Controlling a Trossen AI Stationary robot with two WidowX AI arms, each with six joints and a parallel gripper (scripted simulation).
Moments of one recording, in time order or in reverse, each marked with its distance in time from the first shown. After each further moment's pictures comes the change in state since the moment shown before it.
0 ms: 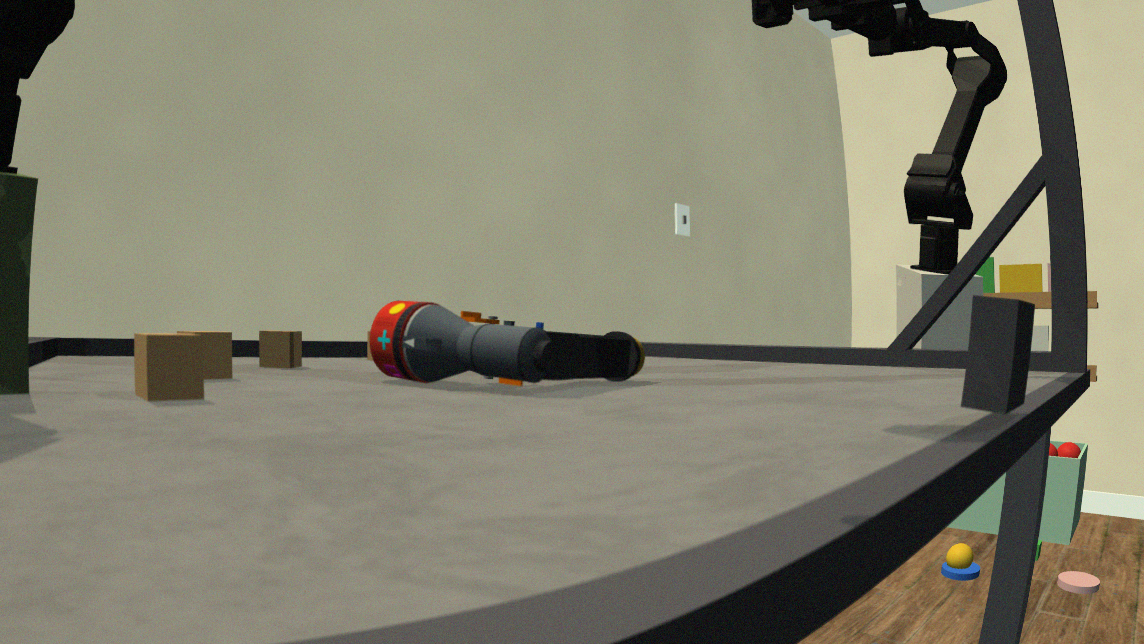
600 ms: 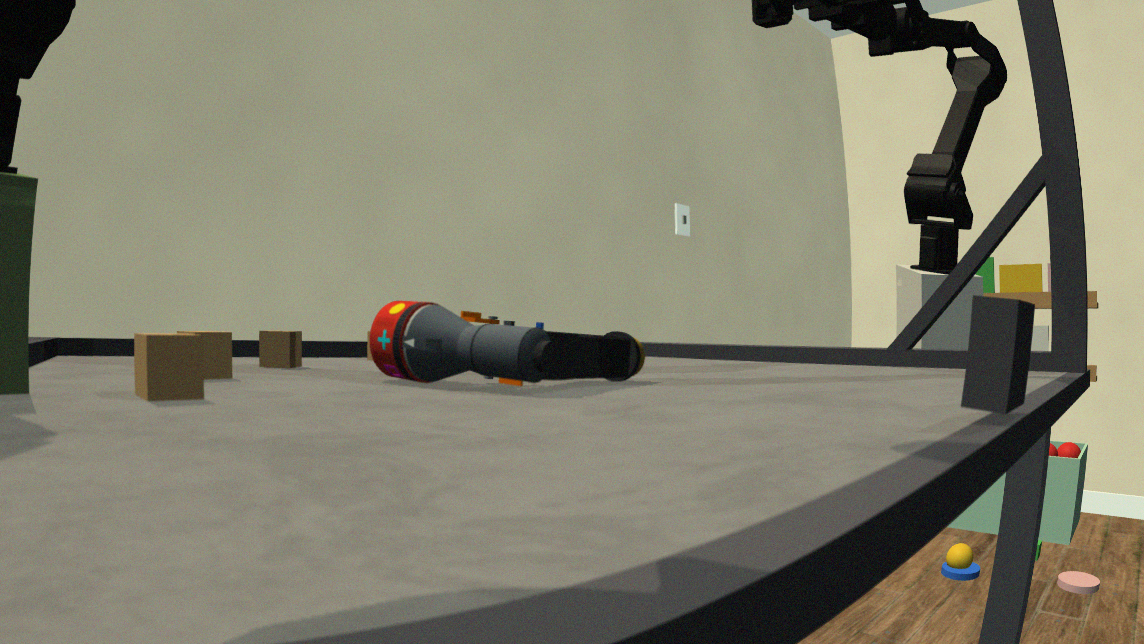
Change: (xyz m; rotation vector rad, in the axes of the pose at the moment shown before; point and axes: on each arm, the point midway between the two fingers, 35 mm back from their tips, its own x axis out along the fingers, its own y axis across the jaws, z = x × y) left arm -0.056 -0.014 0.021 0.071 -0.267 -0.039; right arm 0.000 0.000 0.000 0.000 0.000 0.000
